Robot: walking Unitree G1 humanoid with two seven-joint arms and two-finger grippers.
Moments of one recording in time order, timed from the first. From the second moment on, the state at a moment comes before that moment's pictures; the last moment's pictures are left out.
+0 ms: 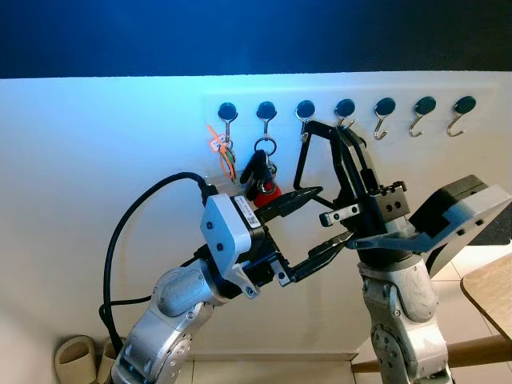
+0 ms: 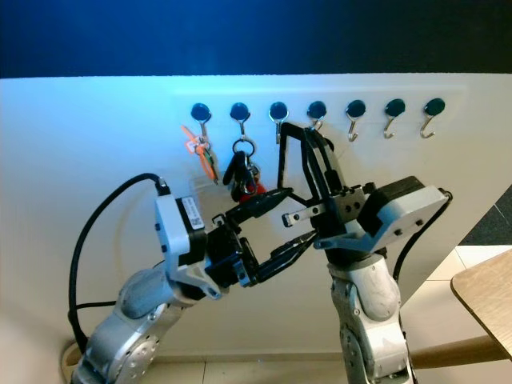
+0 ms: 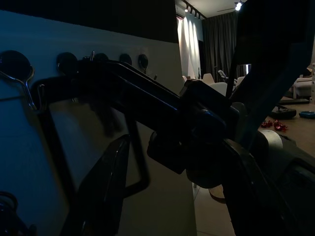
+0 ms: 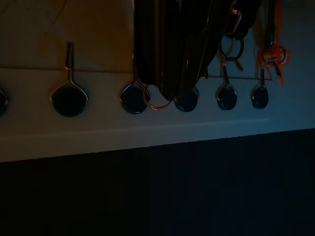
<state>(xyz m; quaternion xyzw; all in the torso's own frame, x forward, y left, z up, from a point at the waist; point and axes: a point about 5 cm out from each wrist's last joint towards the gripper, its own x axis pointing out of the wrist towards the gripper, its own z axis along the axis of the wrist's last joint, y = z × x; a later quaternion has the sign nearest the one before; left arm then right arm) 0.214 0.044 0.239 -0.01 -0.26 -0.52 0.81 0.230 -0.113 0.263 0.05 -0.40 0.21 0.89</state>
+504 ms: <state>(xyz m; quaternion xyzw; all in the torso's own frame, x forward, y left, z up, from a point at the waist) 0.213 0.041 0.226 -0.01 -0.23 -0.54 0.81 0.224 -0.121 0.237 0.00 -0.38 0.18 0.91</state>
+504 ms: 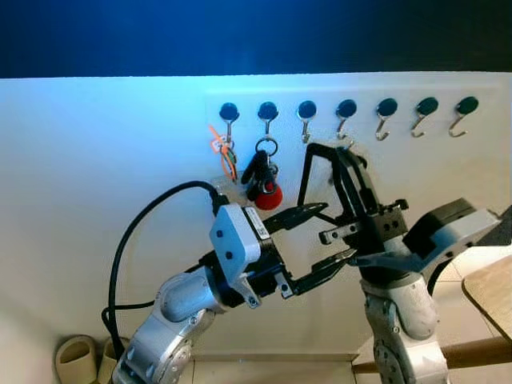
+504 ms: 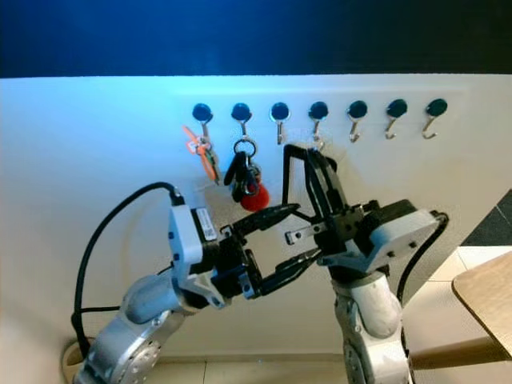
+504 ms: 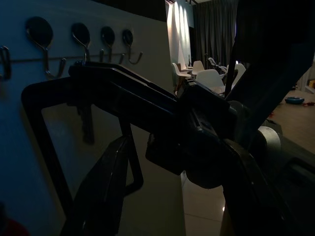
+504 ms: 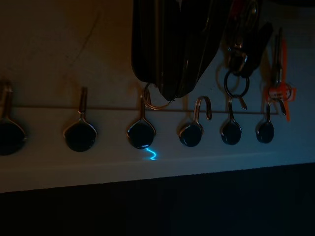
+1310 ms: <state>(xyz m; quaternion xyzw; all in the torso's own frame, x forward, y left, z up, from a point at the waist) 0.218 0.058 0.153 0.01 -0.10 -0.50 0.86 0.228 -0.145 0.140 -0.05 -0.22 0.10 0.97</state>
